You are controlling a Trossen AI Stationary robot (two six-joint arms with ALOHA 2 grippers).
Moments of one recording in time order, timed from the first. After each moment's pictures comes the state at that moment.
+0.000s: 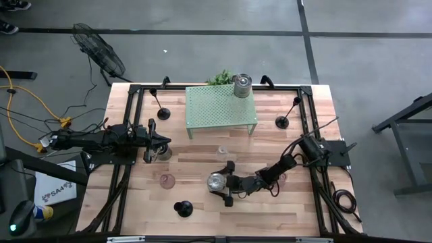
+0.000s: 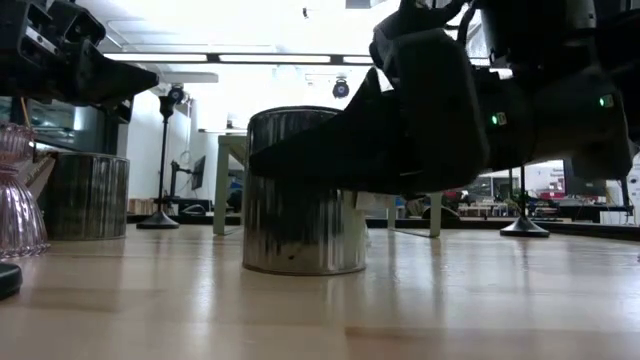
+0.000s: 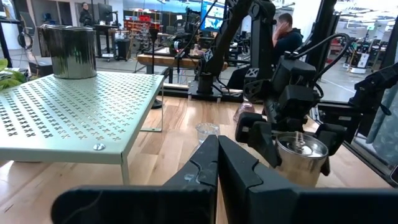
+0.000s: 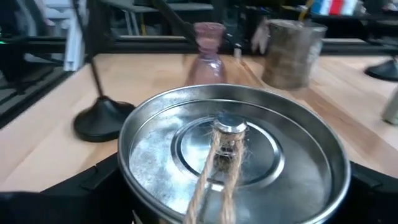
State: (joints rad) left arm -0.05 0.01 0.01 0.02 -0.09 -0.08; right arm 0.46 2.19 0.88 1.12 0.51 0.11
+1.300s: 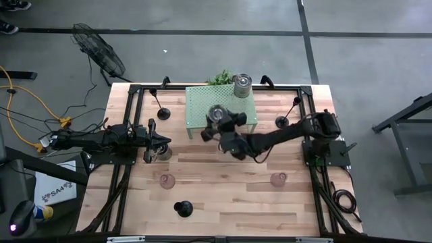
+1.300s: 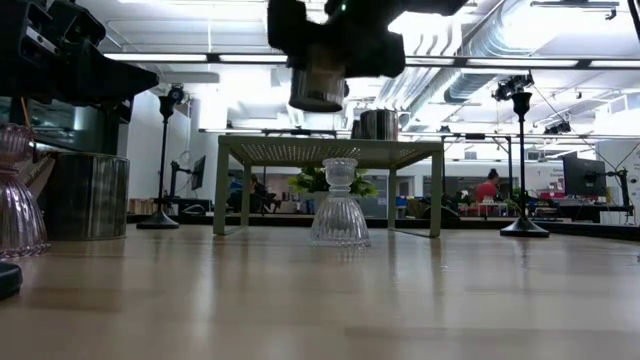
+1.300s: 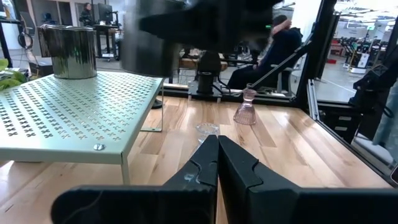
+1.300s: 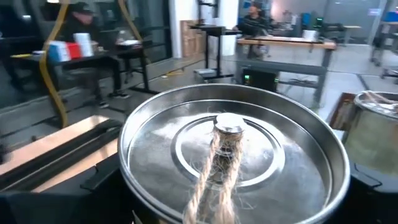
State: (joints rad) left arm -0.05 0.01 0.01 0.02 -0.09 -0.08; right arm 0.13 1.88 1.26 0.41 1.21 0.28
